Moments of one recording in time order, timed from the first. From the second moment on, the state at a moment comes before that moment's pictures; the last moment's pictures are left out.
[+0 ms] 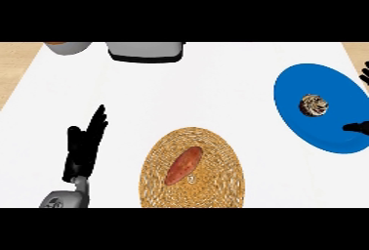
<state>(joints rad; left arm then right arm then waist) -0.07 0.10 -0.03 -1.46 -0.10 0.14 0.22 -0.73 -0.69 -0.50 -0.20 0.43 0.41 -0.79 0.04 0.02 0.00</state>
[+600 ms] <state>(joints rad) -0.06 0.10 -0.02 -1.47 -0.09 0.12 0.22 -0.71 -0.69 -0.48 -0.17 0.44 0.33 -0.81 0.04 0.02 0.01</state>
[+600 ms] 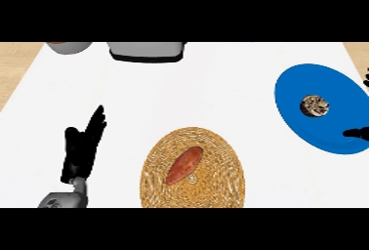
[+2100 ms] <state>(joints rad) -0.09 0.08 -0.02 -1.43 -0.10 0.12 0.21 -0.62 -0.82 -0.55 -0.12 0.39 0.27 -0.84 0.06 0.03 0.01</state>
